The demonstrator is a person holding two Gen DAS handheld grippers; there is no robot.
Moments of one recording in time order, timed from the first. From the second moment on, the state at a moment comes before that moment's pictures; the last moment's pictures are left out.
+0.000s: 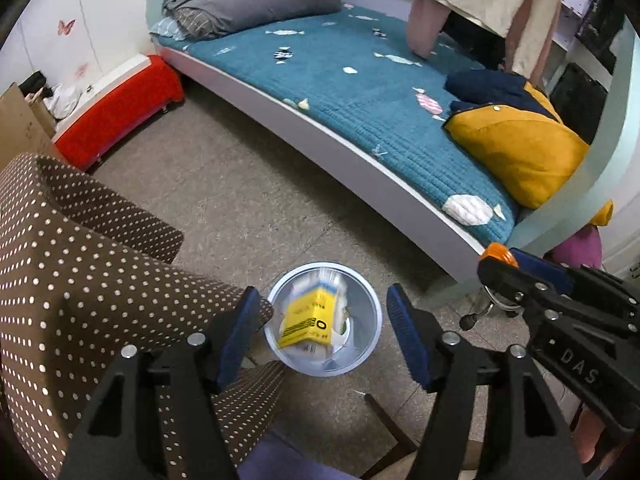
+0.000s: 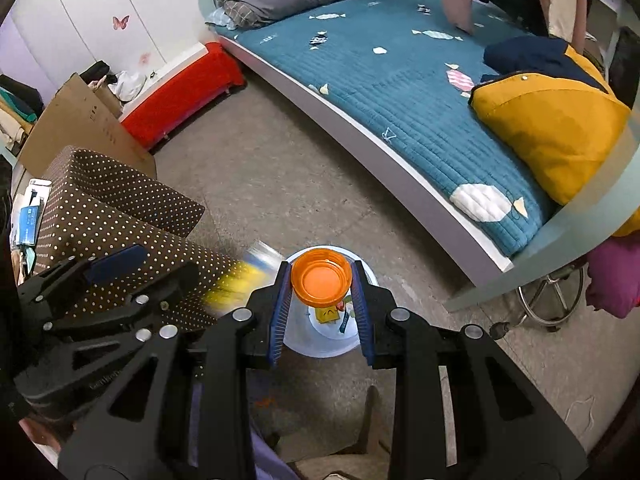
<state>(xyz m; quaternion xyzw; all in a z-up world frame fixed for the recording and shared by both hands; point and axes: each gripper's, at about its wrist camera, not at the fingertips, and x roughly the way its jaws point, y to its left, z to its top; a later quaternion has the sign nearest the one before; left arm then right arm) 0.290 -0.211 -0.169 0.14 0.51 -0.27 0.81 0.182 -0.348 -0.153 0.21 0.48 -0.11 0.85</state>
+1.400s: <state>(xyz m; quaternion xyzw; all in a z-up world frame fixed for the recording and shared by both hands) 0.252 -0.139 -0.118 0.12 0.46 -0.22 0.85 0.161 -0.291 -0.113 0.16 0.44 -0.08 0.88</state>
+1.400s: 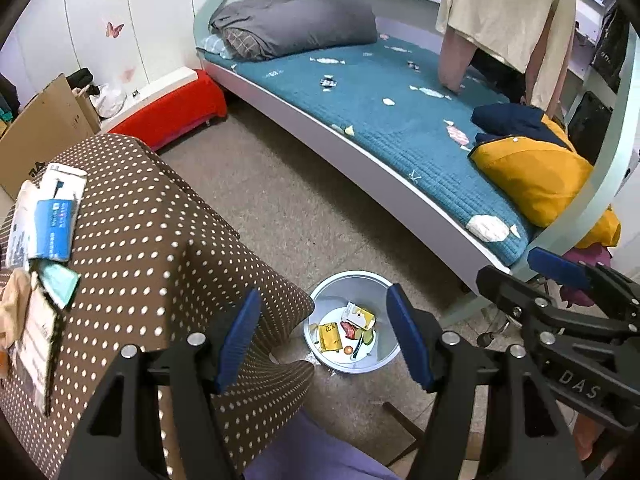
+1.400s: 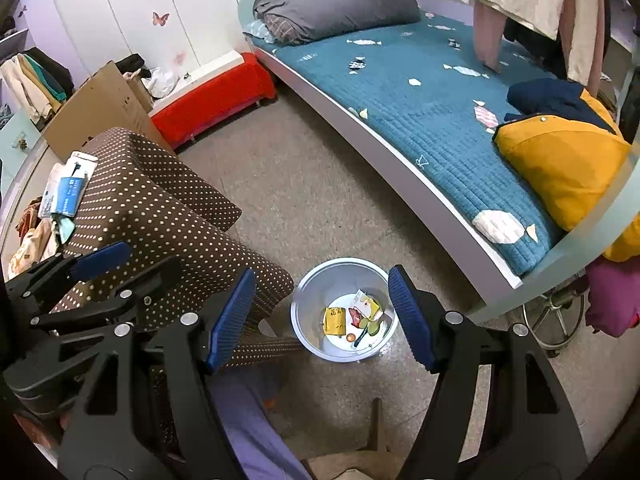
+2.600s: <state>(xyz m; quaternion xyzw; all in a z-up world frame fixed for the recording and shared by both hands) 0.198 0.039 -0.054 0.04 0.39 -0.07 0.92 0.157 -0.144 -0.057 0.09 0.39 0.05 0.91</state>
